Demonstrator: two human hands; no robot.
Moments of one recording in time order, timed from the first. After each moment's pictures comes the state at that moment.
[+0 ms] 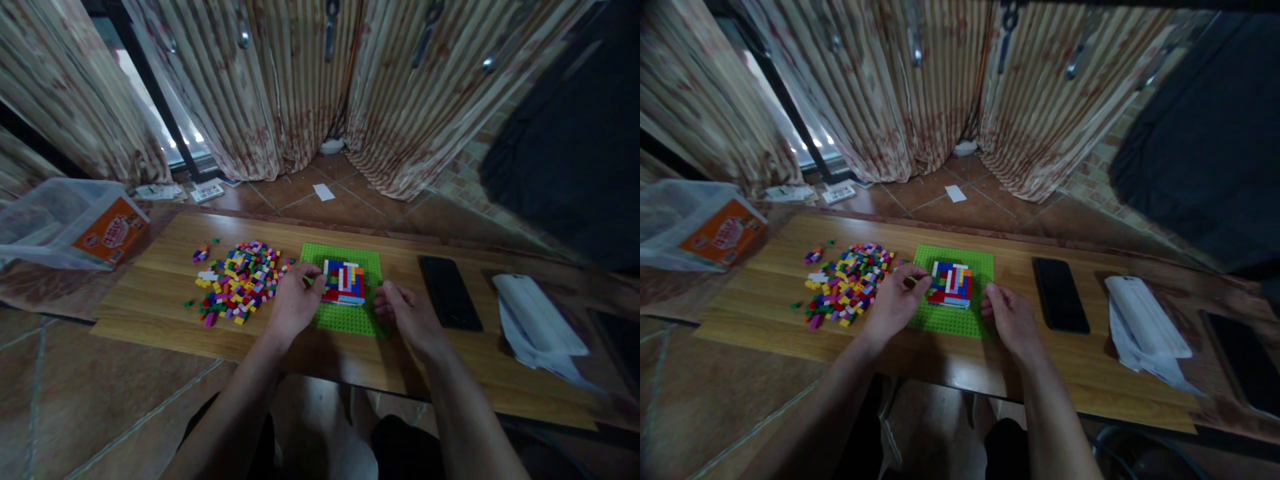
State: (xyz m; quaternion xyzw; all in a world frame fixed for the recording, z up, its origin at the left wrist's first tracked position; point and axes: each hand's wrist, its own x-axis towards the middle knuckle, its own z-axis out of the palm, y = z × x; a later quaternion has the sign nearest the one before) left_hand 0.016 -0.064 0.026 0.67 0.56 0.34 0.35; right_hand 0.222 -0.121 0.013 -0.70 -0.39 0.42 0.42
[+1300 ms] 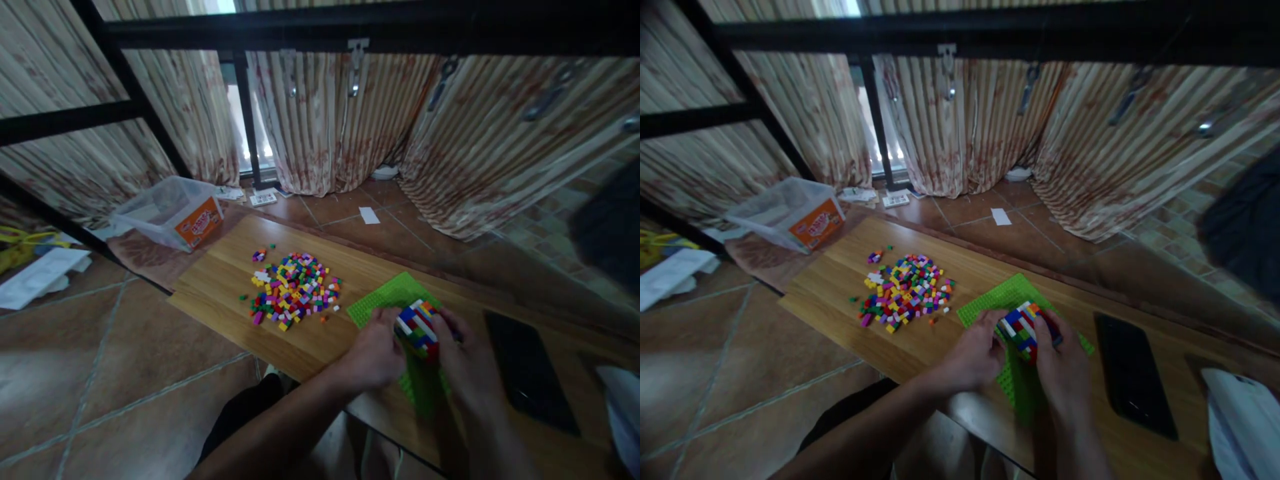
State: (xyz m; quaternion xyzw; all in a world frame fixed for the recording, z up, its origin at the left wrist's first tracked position) left_hand 0.060 -0.090 0.009 0.68 0.48 0.29 0.47; right_hand 0.219 -0.097 0.007 -0.77 -0.47 0.20 0.36
